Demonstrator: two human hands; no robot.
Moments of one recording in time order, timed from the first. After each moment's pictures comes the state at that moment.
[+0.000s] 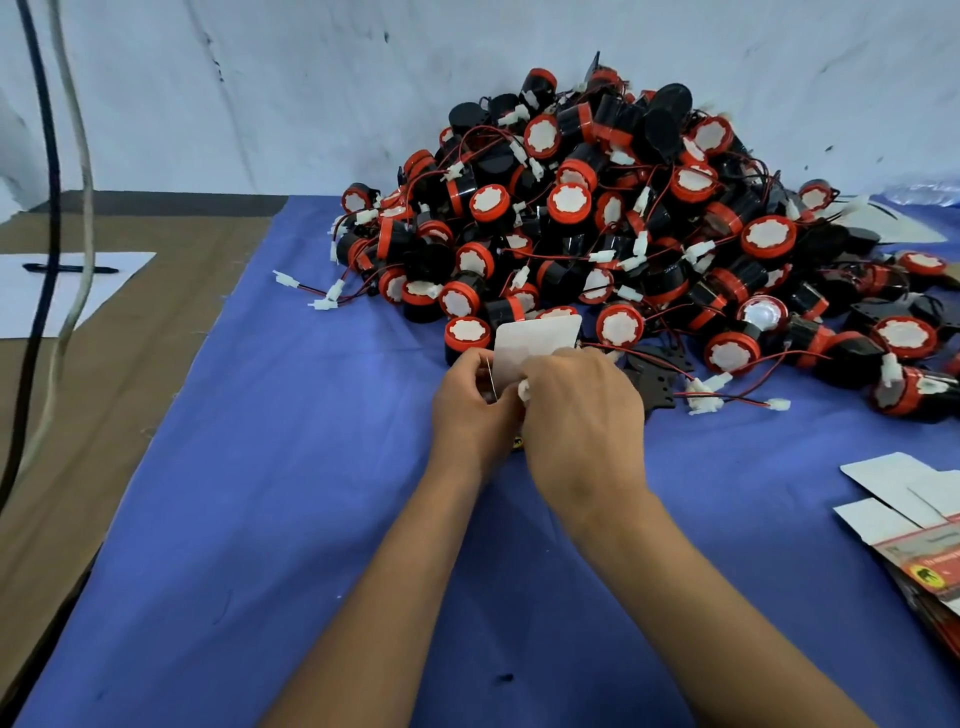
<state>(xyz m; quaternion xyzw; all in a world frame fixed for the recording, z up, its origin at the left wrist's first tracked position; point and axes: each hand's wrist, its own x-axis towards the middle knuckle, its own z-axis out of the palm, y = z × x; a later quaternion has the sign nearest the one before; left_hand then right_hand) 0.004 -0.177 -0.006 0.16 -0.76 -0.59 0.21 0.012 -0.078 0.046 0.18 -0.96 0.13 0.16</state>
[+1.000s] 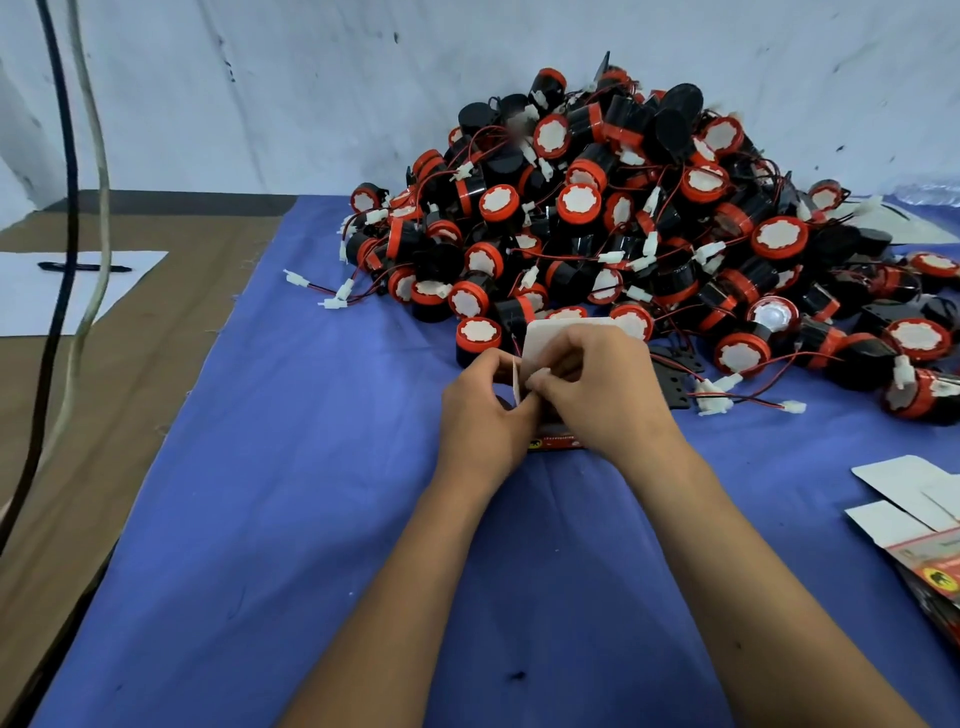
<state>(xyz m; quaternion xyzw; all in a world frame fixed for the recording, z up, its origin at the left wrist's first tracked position) 0.008 -0.179 -0.010 0.11 -0.81 -0.53 0.24 -0.024 -0.061 0.052 0.19 -0.90 0.39 0.05</state>
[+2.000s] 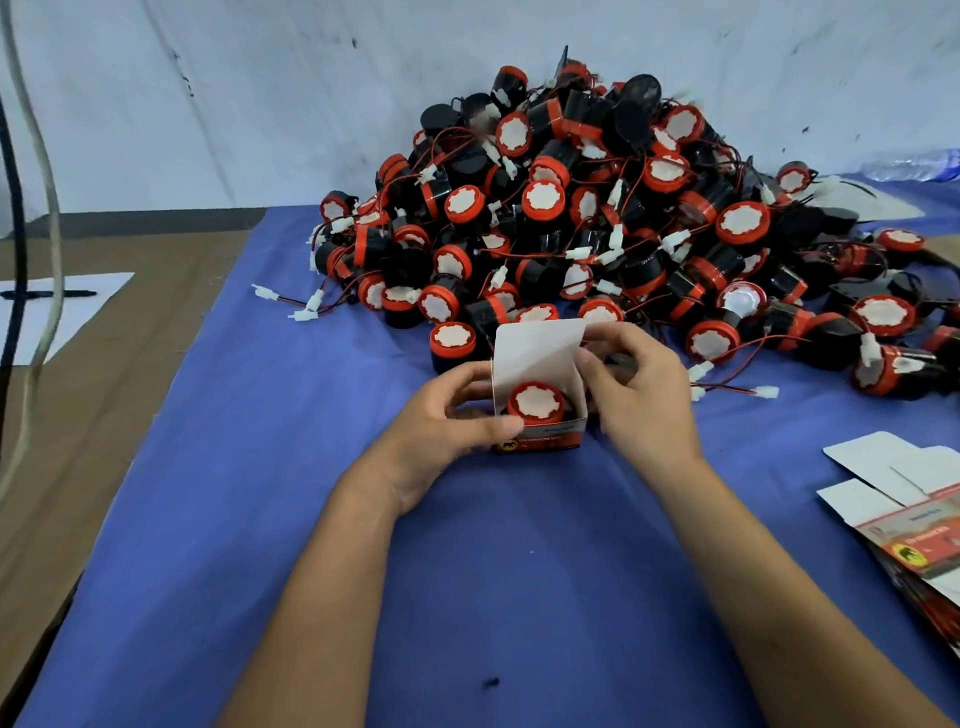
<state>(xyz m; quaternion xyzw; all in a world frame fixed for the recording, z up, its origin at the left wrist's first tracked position) 0.015 -0.215 -0.004 0.00 -0.70 -0.71 -0.04 -0.042 -0.011 0.013 0.12 -0.80 0.58 0.12</state>
